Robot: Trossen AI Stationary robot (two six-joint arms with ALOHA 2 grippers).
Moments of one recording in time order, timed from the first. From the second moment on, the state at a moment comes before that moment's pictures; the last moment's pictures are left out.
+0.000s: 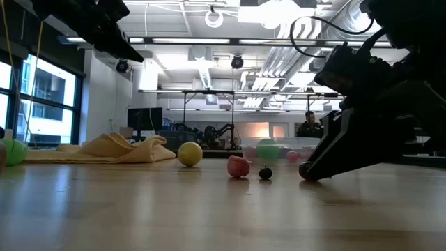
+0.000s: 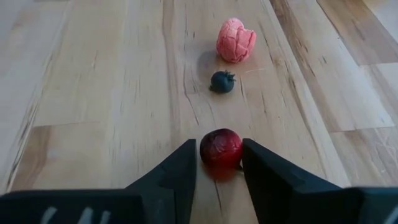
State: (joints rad) left arm 0.74 0.76 0.69 -0.47 0.29 0.41; right arm 0.50 1.79 0.60 0.43 0.43 0.39
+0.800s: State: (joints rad) left arm 0.74 0.76 0.69 -0.47 0.29 0.41; right arm 0.49 1.75 0.60 0.52 0.46 0.33
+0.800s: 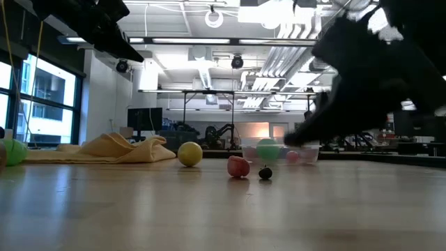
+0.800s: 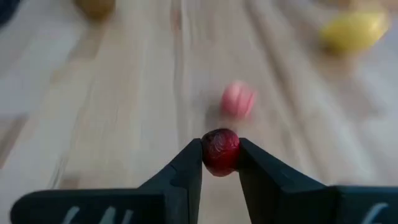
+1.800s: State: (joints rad) left arm 0.74 0.76 0.69 -0.47 0.29 0.41; right arm -0.25 1.39 0.84 -0.24 0.33 0.42
